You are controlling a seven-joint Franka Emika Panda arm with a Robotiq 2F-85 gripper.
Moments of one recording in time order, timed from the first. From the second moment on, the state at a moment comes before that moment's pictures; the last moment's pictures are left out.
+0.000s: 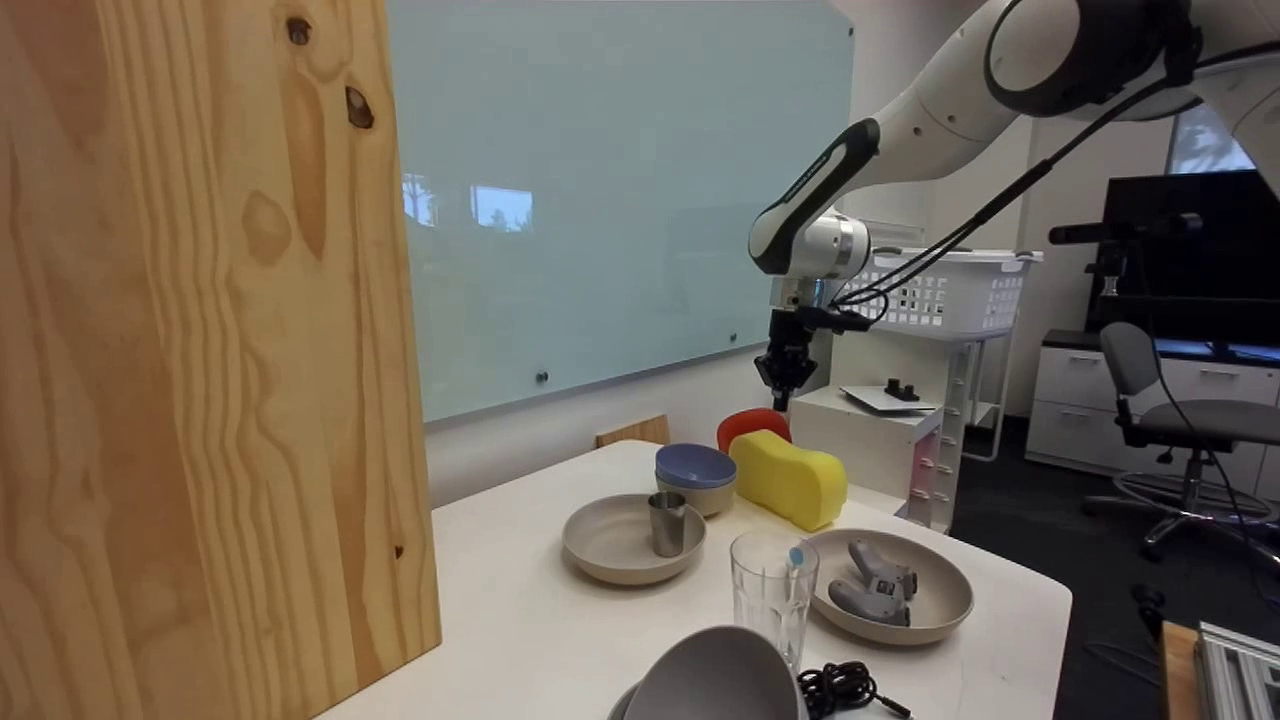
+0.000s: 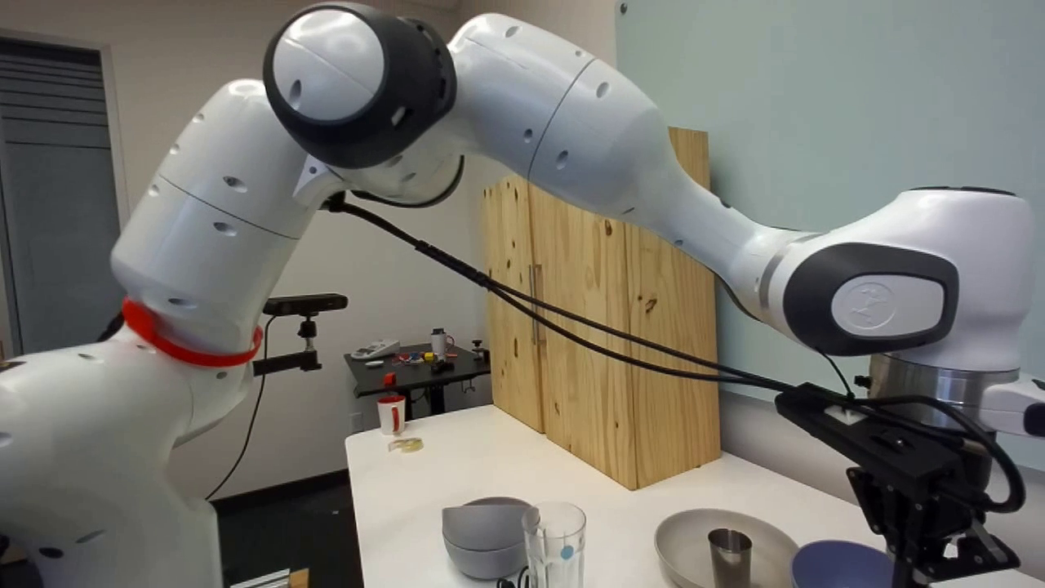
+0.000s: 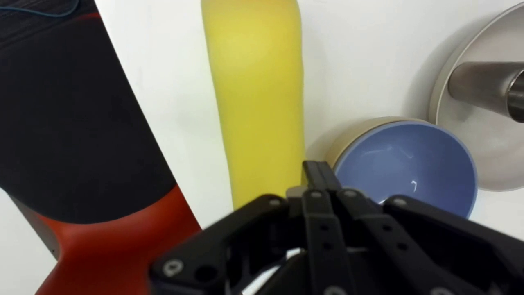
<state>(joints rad) -0.39 0.57 -0.13 -1.61 0.20 2.18 -0.27</state>
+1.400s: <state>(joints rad) -0.45 0.78 -0.10 -1.43 0.22 2.04 -0.27</state>
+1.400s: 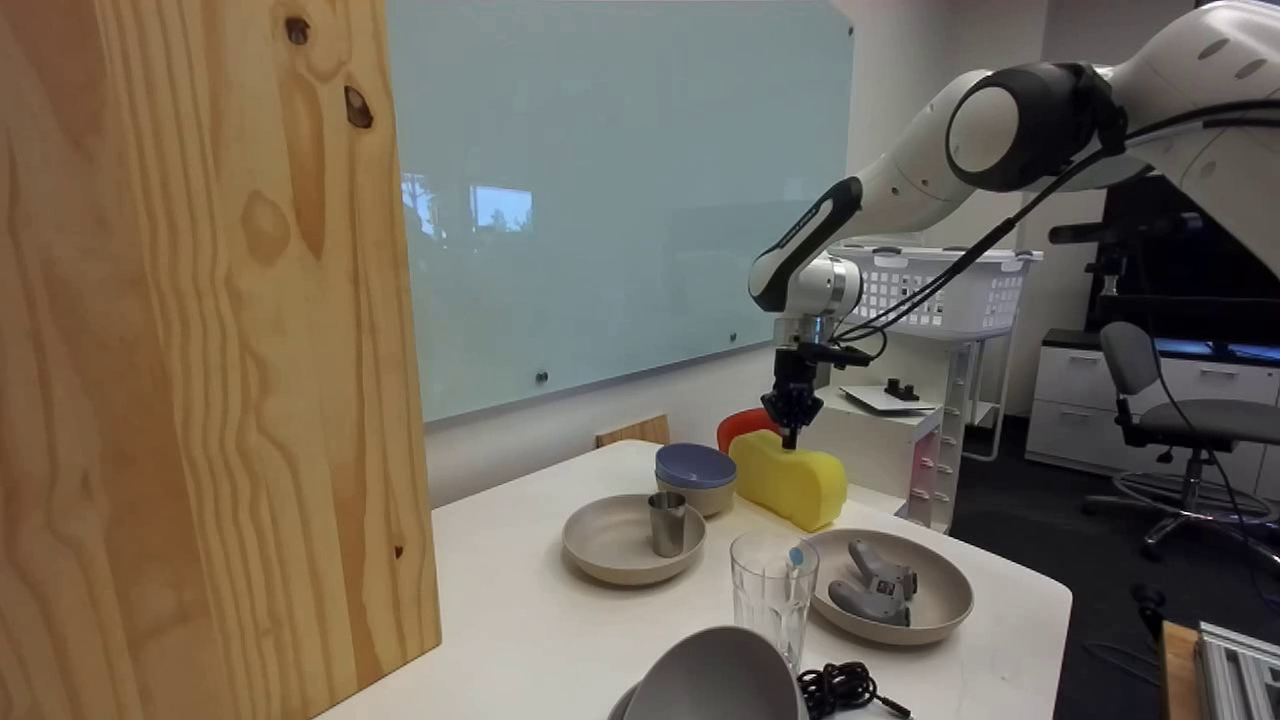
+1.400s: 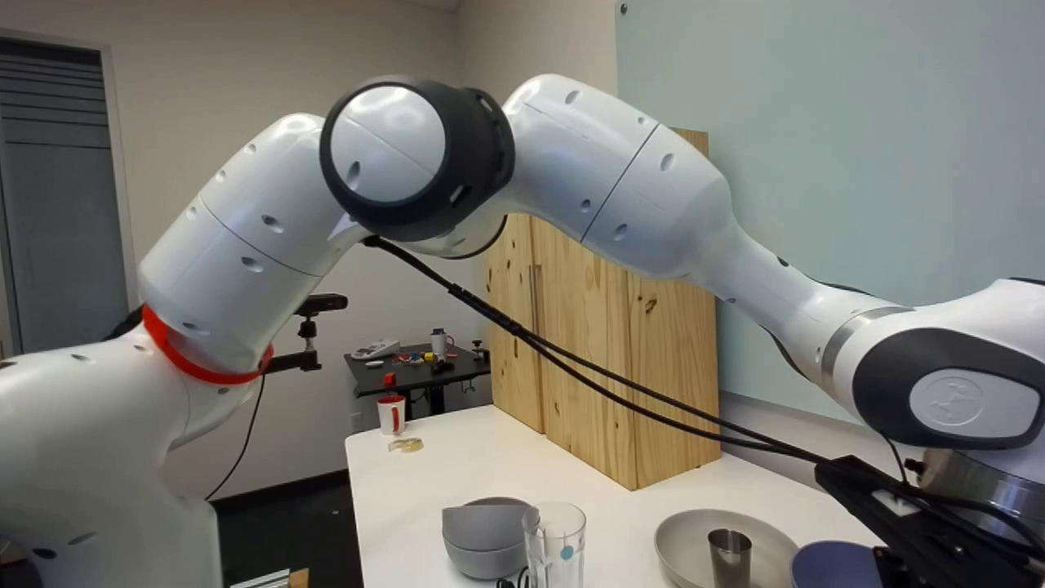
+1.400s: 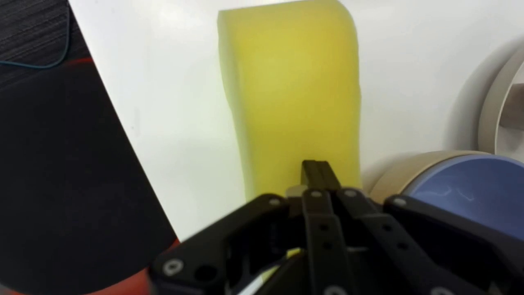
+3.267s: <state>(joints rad) -0.49 0.84 -0.12 -1.29 0.20 1.93 -0.27</state>
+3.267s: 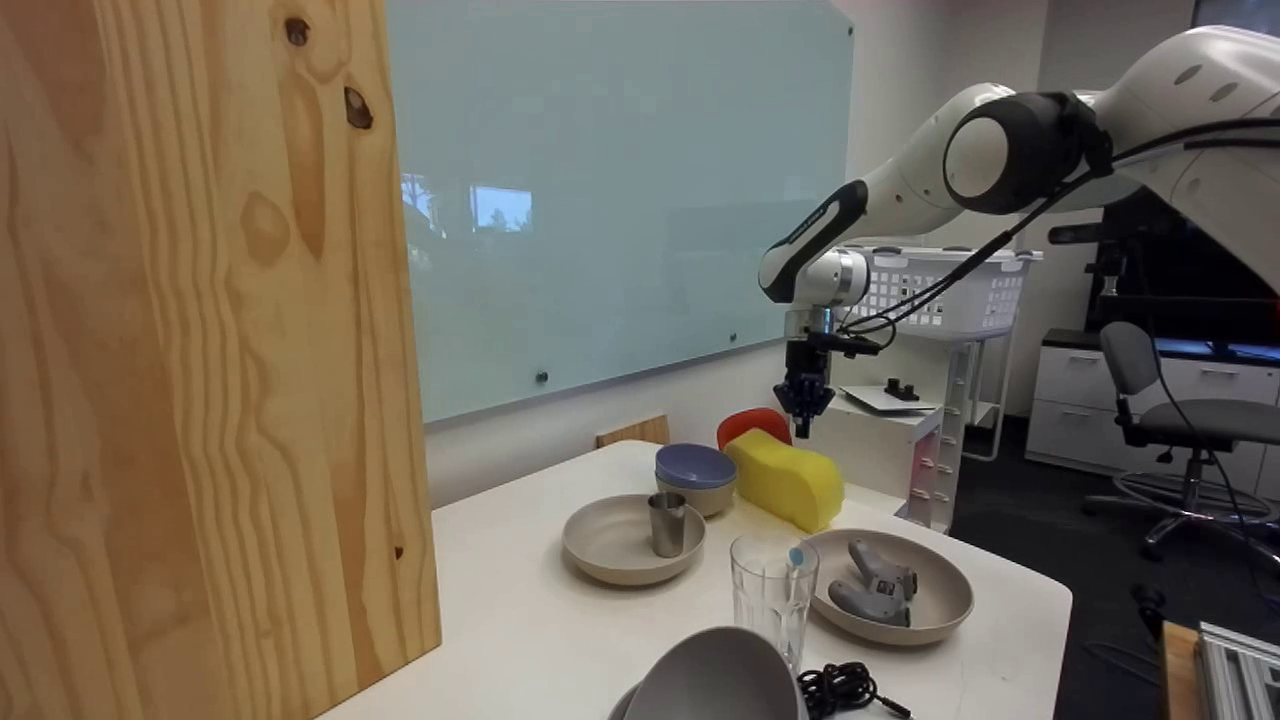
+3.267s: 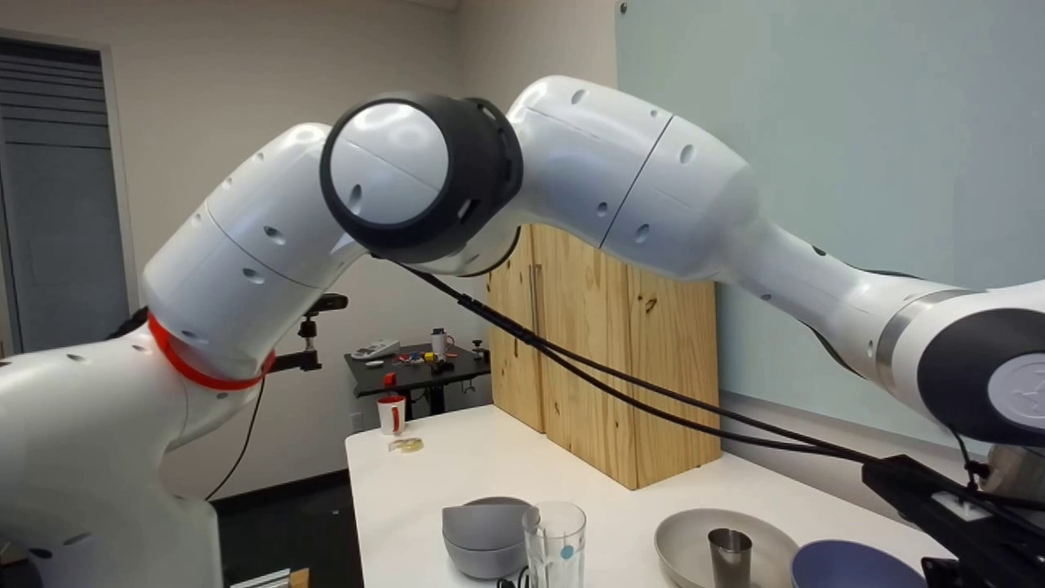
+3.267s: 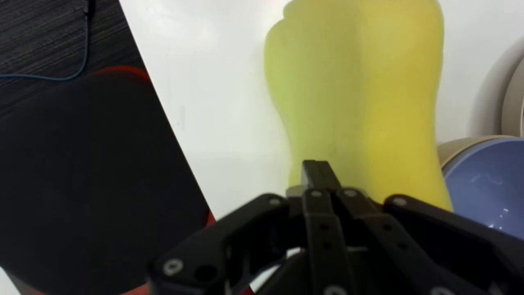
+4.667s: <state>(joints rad) -0.53 0.88 -0.13 -1.27 0.21 1.90 -0.27</state>
